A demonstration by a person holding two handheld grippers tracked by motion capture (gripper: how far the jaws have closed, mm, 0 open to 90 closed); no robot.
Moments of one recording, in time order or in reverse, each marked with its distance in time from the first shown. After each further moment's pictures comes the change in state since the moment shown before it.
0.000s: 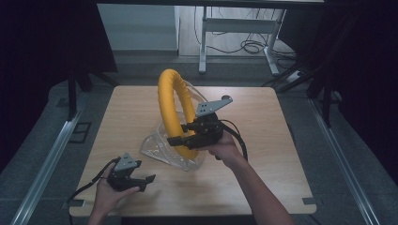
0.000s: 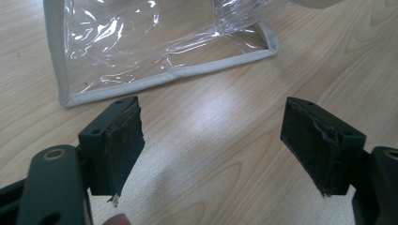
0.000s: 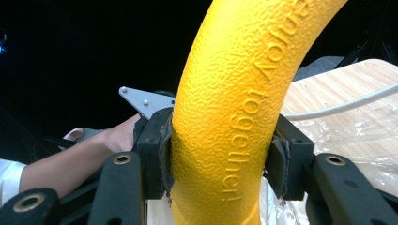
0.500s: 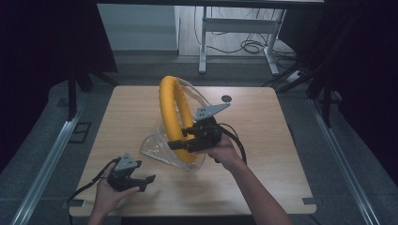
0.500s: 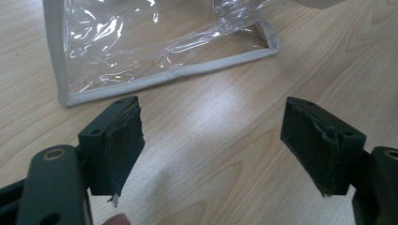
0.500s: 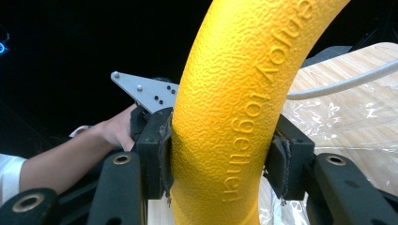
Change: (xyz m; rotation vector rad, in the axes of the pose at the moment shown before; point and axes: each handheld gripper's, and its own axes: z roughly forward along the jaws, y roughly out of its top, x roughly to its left) left arm 0.000 0.000 0.001 0.001 0.001 0.000; right arm -0.009 -0.018 0.009 0.019 0.021 0.028
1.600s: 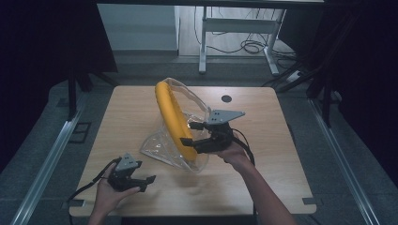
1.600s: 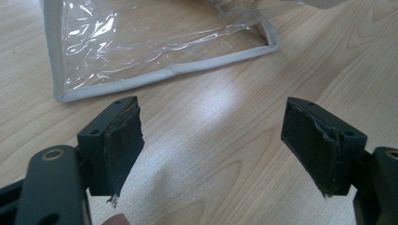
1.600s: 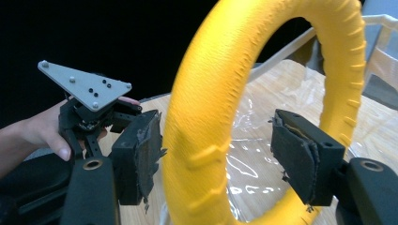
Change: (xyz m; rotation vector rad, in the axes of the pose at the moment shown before) left arm 0.000 0.000 0.001 0.013 0.000 0.004; right arm 0.005 -0.017 -0.030 -0.059 -0.288 -0.076
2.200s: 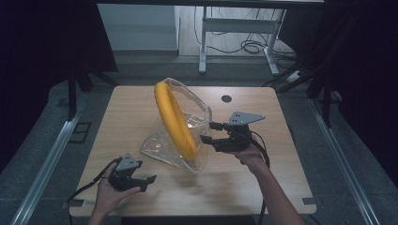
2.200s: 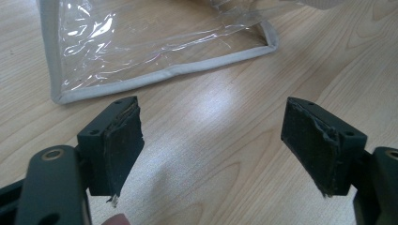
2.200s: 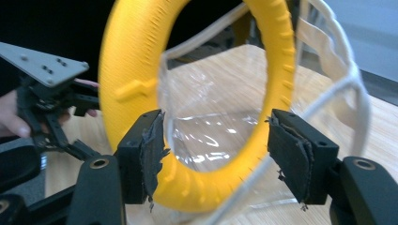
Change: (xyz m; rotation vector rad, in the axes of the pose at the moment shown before) left arm -0.001 0.001 0.002 0.005 -0.003 0.003; right arm -0.026 -0.029 -0.036 0.009 -0.119 0.045
